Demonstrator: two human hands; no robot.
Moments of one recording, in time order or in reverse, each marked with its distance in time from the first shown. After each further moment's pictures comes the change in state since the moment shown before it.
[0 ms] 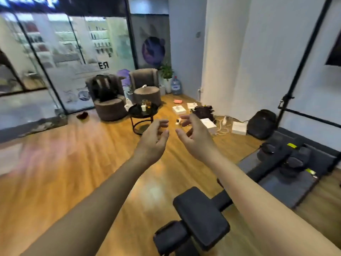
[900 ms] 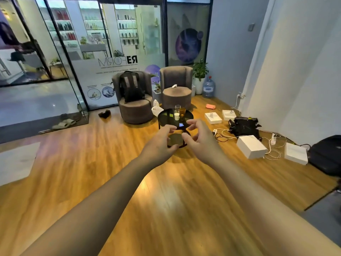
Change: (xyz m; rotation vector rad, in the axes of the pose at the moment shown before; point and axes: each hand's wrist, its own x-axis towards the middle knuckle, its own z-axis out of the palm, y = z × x) left_hand 0.368 -0.380 -0.190 0.185 -0.095 -0.176; right_hand 0.433 0.043 0.367 0.022 -0.167 0.143
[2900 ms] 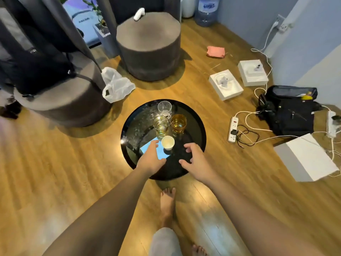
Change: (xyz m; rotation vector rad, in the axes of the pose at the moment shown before) left_hand 1.072 -0.636 0.345 0.029 -0.591 -0.572; right_hand 1.002 0.636 0.351 -0.019 -0.339 0.691
